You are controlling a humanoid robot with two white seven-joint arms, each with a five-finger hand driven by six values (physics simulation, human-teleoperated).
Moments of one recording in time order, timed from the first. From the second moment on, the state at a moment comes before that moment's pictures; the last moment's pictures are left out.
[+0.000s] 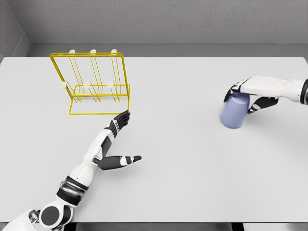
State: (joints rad) left arm -0.01 0.57 -0.77 -1.76 0.32 -0.38 0.31; right arm -0.83 -0.93 0.92 -1.25 0.12 -0.61 0.48
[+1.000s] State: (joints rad) left arm -0.01 0.57 -0.76 -1.76 0.32 -0.39 0.31; right arm -0.85 -0.92 0.89 -1.33 0.08 -0.61 0.47
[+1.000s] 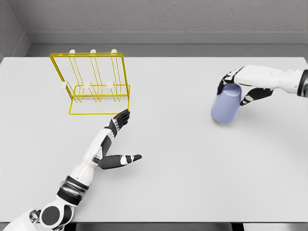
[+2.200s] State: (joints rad) left arm 0.00 0.57 -0.76 -1.76 0.32 -0.39 0.32; right arm -0.85 -0.89 0.88 -1.41 0.08 -0.61 0.46
